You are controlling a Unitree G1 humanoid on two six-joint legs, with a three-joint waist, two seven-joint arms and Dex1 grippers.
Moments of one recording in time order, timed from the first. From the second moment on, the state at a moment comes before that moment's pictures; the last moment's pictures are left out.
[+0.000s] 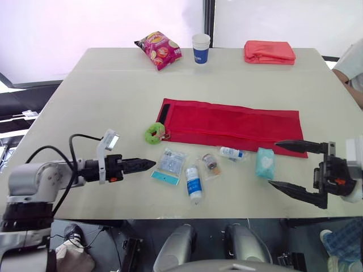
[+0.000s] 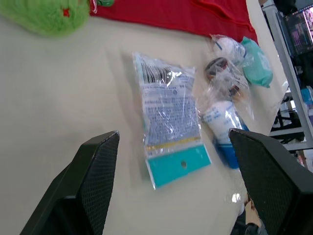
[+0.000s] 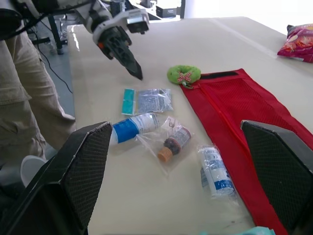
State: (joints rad) left arm -0.30 0.87 0.17 0.06 -0.82 1.23 -0.98; right arm 0.17 -0.90 -0.47 -0.74 0.89 0.47 0.99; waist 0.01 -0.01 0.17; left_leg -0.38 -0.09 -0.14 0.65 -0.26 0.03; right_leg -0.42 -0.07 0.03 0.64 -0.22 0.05
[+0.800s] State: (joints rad) left arm -0.49 0.73 -0.02 0.22 -0.78 1.34 -1.03; right arm 0.14 -0.91 -0.38 -0.85 0.94 0.54 0.82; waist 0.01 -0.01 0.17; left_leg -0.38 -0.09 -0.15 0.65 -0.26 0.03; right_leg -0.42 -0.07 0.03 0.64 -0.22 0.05
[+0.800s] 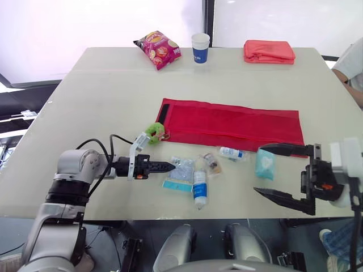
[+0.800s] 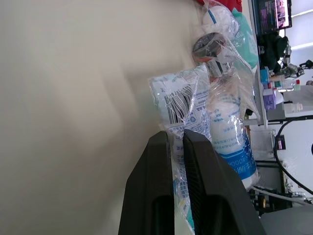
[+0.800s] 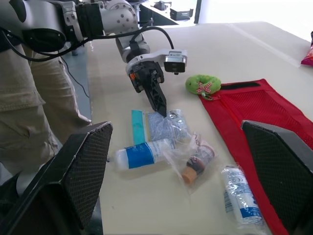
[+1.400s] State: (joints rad) left arm -0.51 0.31 0.64 -0.05 -1.13 1.58 -0.49; right arm -0.20 -0.55 0.00 -0.70 1.36 0.87 -0.04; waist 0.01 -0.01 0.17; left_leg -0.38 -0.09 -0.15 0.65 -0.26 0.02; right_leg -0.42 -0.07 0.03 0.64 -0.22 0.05
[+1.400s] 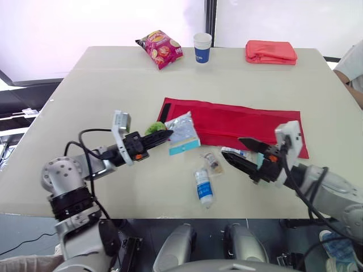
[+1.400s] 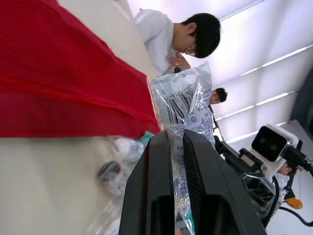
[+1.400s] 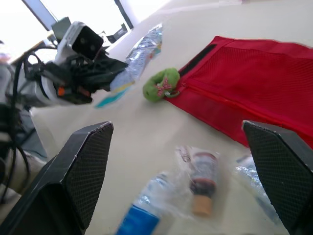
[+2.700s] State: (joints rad) left arm -0.51 0.28 0.29 -0.05 -1.50 1.29 -0.19; right arm -0.32 -0.49 0.06 -0.59 1.72 0.70 -0.43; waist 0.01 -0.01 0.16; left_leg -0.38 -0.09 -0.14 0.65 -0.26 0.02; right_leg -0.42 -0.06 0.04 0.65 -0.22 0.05
